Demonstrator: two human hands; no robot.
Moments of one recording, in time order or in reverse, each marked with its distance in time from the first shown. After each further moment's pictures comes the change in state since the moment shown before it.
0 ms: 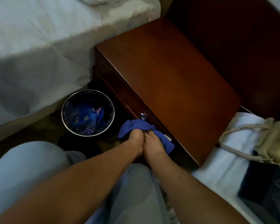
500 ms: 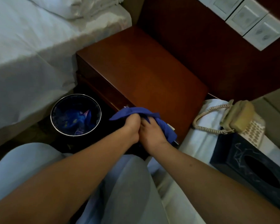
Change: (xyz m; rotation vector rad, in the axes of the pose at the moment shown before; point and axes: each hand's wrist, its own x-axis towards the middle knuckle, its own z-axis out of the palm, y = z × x) left_hand -0.086 0.020 0.051 0.055 0.110 0.101; right_hand -0.093 0.009 0.016 0.055 0.182 0.304
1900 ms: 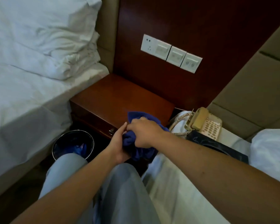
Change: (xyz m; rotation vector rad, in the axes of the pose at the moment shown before) left_hand -0.121 -0.008 0.001 -0.134 -0.451 0.032; right_hand -0.126 0.092 -0.065 0.771 0.217 0.090
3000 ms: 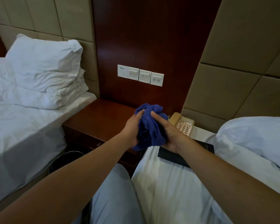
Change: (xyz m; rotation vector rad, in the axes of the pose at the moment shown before) left_hand -0.051 -0.041 0.180 0.411 -0.099 0.279; right_hand -0.174 0.085 0.000 2.038 0.447 0.209
